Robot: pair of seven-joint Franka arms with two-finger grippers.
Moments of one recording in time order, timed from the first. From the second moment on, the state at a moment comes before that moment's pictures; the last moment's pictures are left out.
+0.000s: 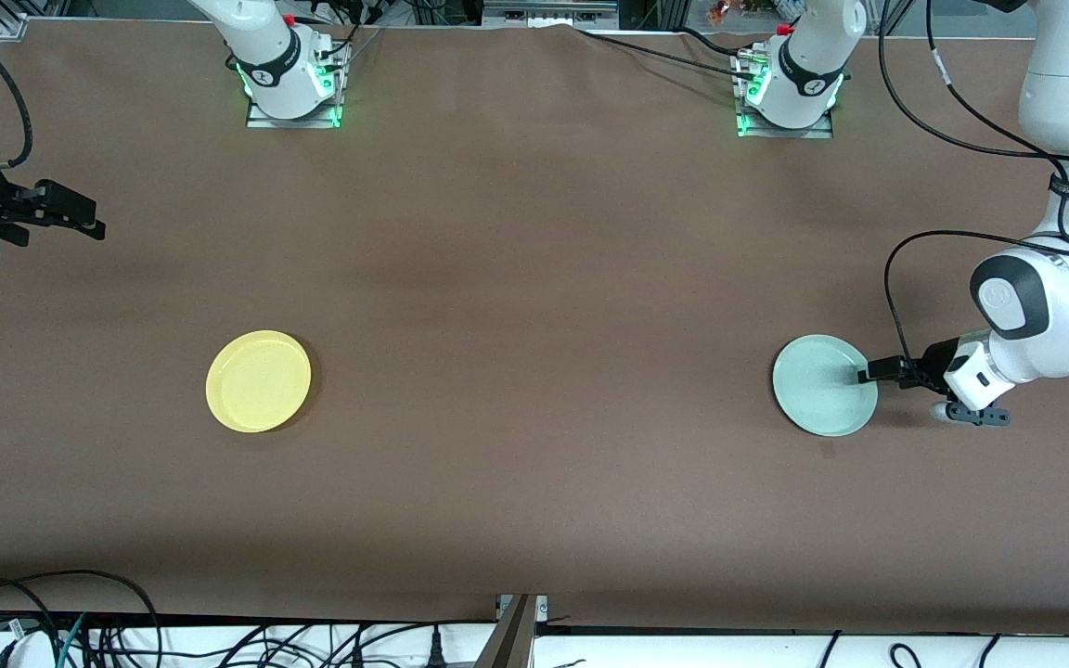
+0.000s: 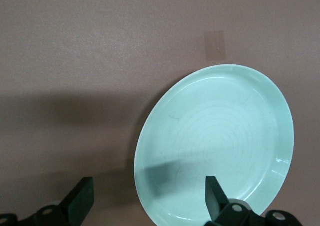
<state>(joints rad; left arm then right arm) 0.25 0.61 -0.03 -1.81 -0.36 2.26 0.51 0.00 0.02 -0.07 -1.67 0.02 1.62 -0.16</state>
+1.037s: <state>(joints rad) 0.24 0.64 -0.04 -1.81 -0.36 2.32 0.53 0.00 0.02 -0.07 -1.67 0.02 1.62 -0.16</state>
